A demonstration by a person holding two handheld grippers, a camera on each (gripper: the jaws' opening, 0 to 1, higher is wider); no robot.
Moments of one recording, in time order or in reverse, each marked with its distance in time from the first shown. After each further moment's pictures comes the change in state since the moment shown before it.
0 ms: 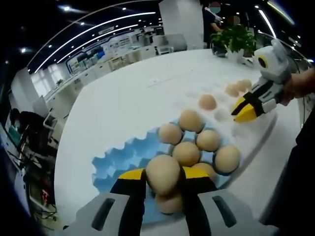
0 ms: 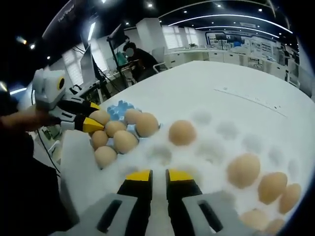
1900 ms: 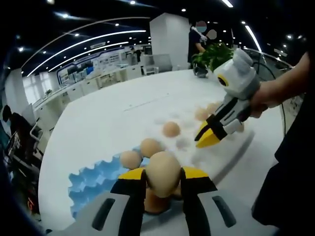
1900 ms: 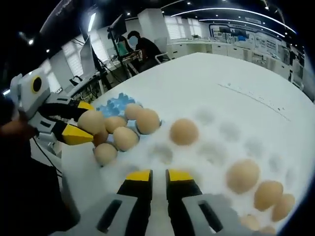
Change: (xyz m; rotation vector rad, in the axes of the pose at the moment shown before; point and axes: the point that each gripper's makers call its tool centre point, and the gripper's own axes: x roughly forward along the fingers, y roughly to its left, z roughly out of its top) left arm -0.016 -0.063 0.037 -0.008 -0.180 -0.142; right arm 0.001 -0.001 0.000 -0.031 0.103 0.021
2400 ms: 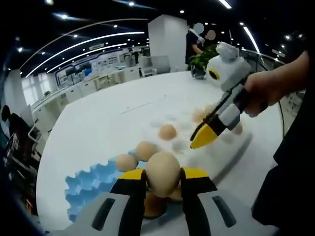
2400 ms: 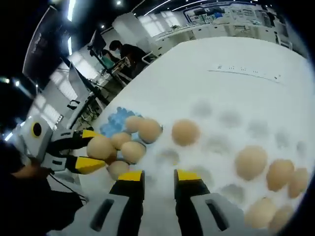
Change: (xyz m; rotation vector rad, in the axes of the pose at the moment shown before) left arm 0.005 -0.009 0.003 0.011 -0.015 -0.016; right arm -0.002 0.005 0.002 0.172 0.058 -0.010
